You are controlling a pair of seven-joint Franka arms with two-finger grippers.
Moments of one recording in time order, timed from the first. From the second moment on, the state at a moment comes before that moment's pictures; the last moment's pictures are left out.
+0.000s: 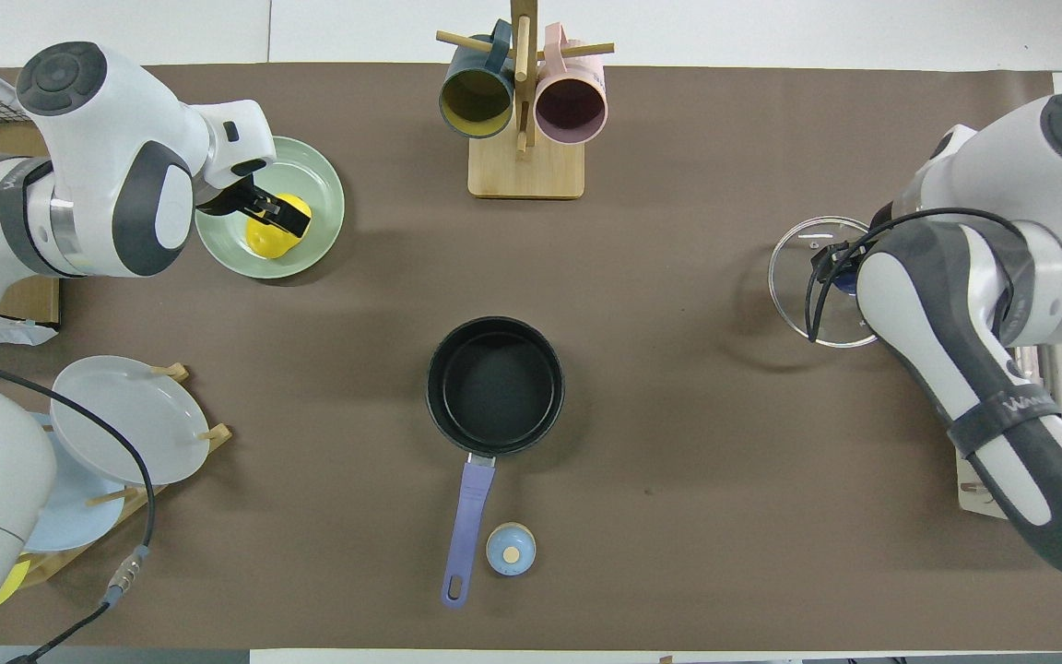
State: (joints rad) left arm -0.19 0.52 0.00 -1.52 -0.07 2.06 0.37; right arm 0.01 0.25 0.03 -1.75 0.00 1.94 -0.17
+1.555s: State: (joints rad) left arm -0.19 0.58 0.01 -1.49 -0.09 2.08 0.51; right arm 0.12 0.21 0.04 -1.59 0.01 1.70 -0.08
